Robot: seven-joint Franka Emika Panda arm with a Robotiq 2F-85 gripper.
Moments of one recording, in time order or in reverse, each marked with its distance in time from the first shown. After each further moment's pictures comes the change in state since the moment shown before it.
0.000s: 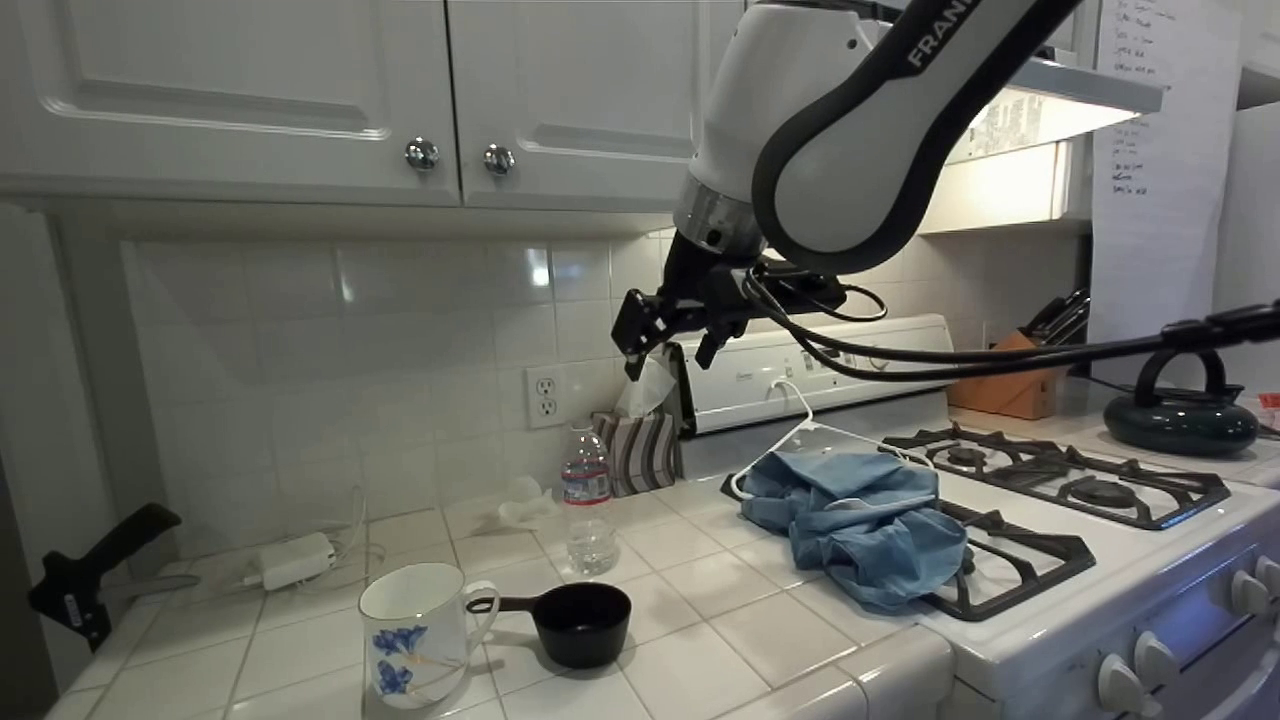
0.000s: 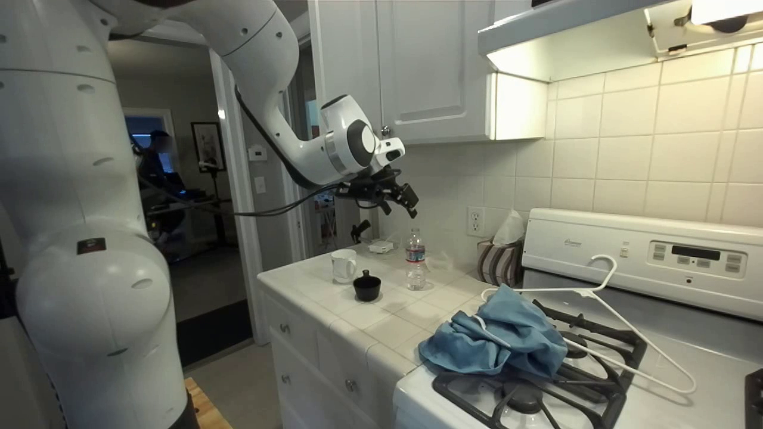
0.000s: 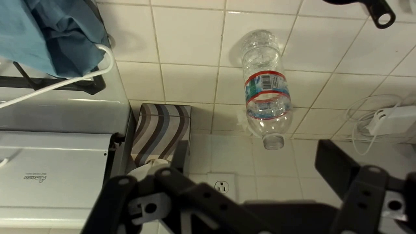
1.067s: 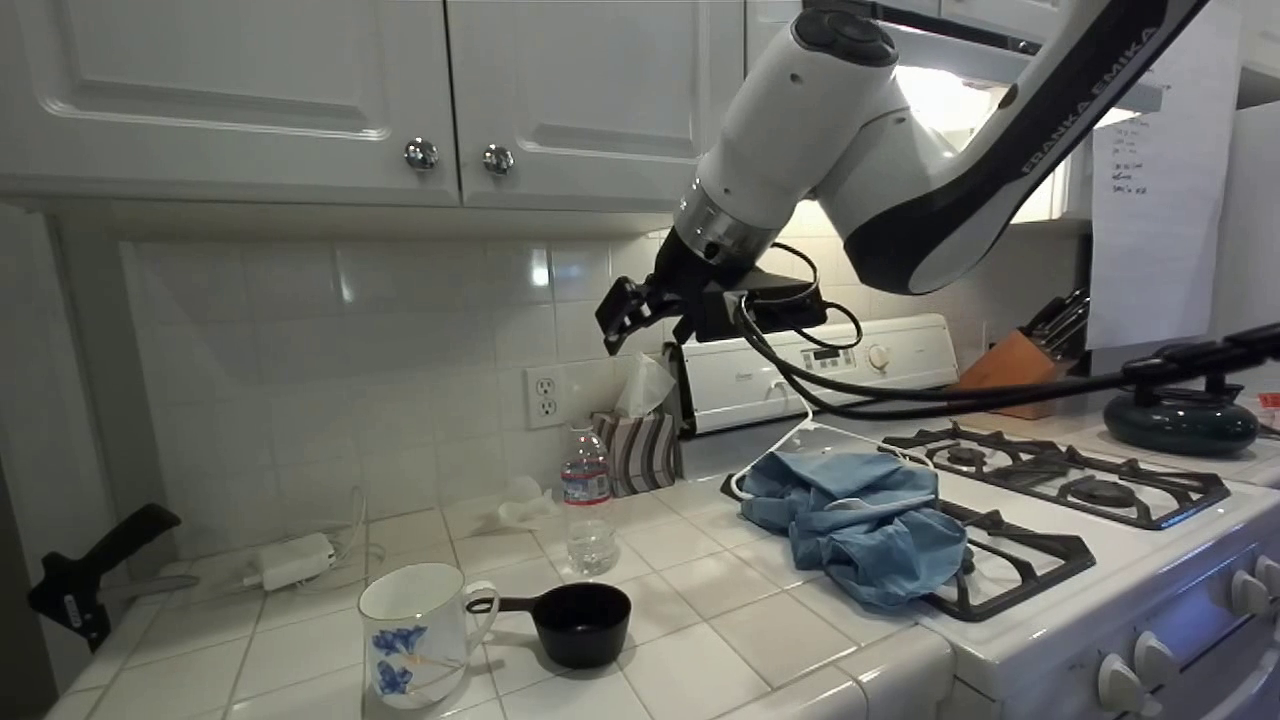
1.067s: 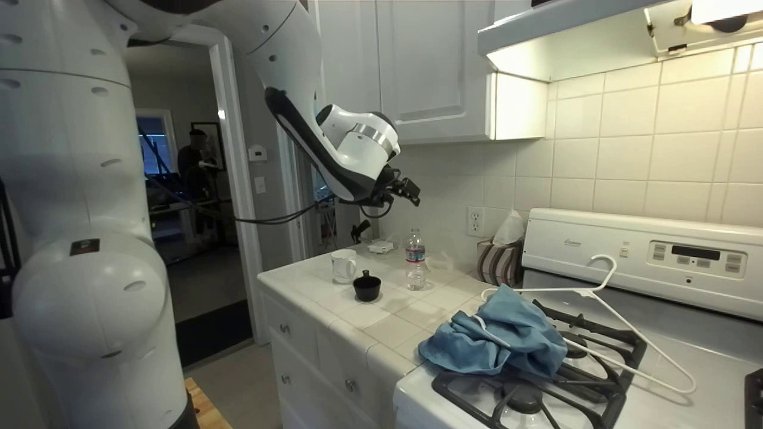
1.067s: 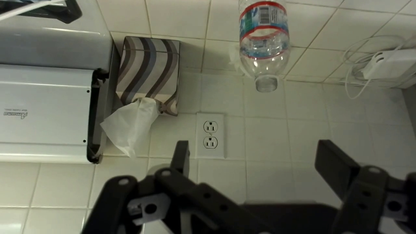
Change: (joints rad) arm -0.042 0.063 -0.052 0.128 -1.028 0.207 0.913
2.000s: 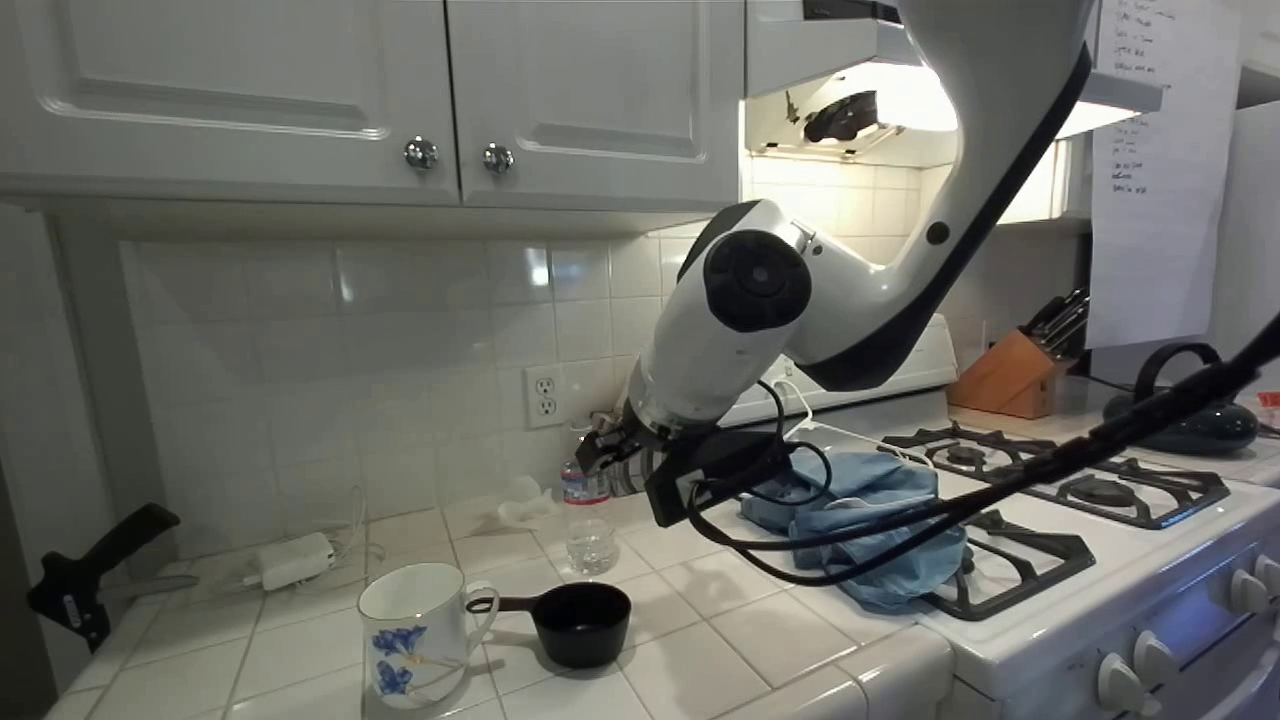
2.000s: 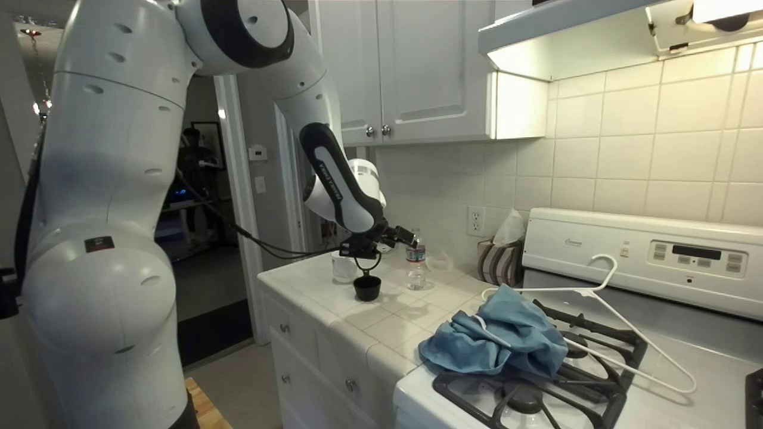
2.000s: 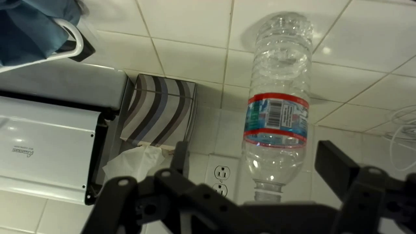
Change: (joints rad) arm 0.093 0.253 0.083 0.070 -0.615 -0.399 0.651
